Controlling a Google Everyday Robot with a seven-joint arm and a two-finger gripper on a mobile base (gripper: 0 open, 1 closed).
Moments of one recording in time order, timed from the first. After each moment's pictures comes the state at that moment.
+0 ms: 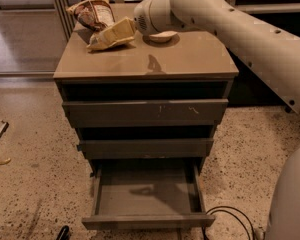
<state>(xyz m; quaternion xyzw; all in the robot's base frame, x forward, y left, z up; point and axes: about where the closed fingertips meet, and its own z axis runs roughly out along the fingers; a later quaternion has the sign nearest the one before) 0.762 0.060 0.954 -0.37 0.74 0.20 0.52</state>
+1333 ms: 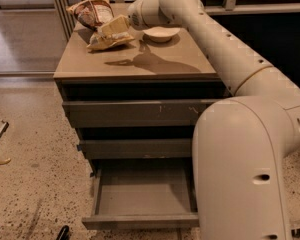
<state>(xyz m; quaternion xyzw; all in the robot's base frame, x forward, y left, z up) 0.863 0.084 0.919 -0.38 0.73 0.22 0.52</state>
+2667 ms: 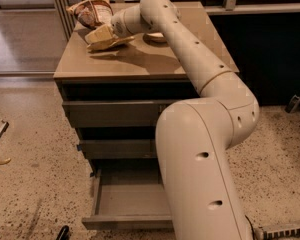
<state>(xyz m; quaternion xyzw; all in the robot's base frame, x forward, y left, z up) 0.885 0.145 0.874 -0.40 0.74 0.27 0.48</state>
